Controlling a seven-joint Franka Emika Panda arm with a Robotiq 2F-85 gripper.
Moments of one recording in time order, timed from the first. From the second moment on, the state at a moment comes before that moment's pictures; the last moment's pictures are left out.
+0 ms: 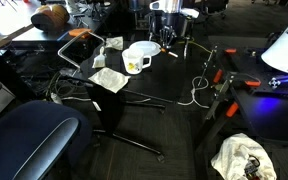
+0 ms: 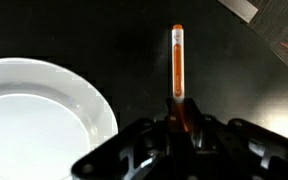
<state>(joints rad) -0.05 0.48 -0.25 -2.45 0.78 2.80 -1.53</state>
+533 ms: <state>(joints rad) 0.04 0.47 -0.33 -2.44 0.76 2.80 -1.46</state>
